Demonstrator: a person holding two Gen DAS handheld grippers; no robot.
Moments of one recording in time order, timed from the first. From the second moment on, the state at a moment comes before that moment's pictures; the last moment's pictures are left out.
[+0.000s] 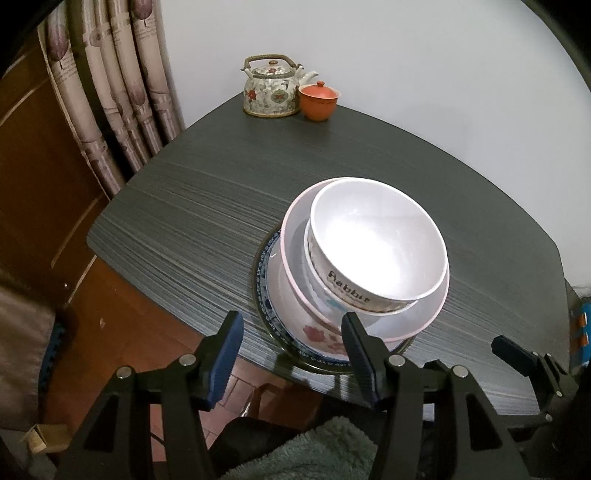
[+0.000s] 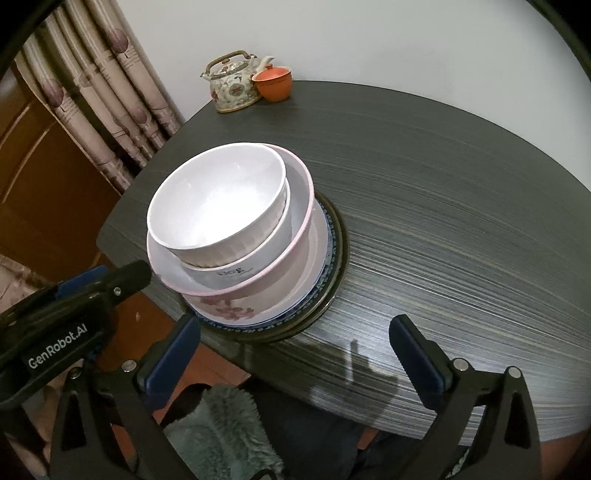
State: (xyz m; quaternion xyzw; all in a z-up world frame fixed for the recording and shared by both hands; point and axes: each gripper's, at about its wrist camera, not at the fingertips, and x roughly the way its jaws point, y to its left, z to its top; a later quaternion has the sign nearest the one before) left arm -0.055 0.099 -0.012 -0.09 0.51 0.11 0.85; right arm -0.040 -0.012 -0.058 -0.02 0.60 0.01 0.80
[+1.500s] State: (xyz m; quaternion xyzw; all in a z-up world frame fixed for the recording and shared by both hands) left arm -0.052 0.098 -0.010 -0.09 0.52 0.09 0.85; right arm -0.043 -0.003 -0.063 -0.01 0.61 0.00 0.79
